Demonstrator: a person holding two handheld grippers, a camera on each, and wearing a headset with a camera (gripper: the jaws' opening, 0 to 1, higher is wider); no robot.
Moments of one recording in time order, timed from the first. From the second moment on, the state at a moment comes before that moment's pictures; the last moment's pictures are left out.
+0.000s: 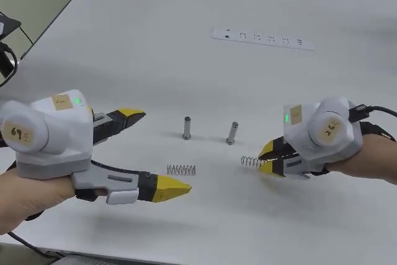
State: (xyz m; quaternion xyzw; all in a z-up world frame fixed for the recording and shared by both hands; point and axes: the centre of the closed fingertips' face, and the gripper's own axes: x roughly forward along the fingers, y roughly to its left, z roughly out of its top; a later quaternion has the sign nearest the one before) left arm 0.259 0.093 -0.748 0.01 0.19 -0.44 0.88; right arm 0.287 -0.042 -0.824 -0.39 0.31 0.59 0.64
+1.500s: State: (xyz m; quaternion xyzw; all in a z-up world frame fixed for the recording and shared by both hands) left arm 0.265 0.009 -0.753 0.08 0.17 -0.56 0.80; right arm 0.263 -0.011 -0.771 -0.40 0.27 0.62 0.62
